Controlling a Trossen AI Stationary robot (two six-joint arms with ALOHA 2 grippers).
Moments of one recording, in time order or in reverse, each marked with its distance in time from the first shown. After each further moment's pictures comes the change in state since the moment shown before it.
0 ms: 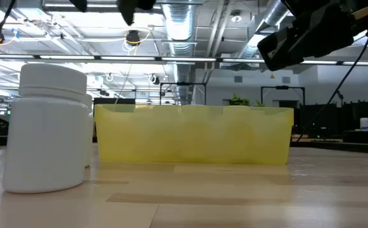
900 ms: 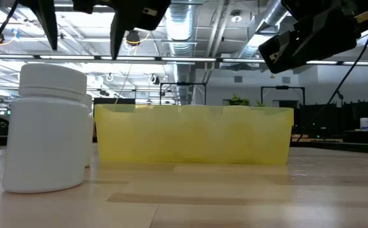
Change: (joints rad) left arm -0.071 0.164 0.010 0.003 0.021 0.095; right arm 0.000 0.000 0.000 -0.034 -0.001 0.000
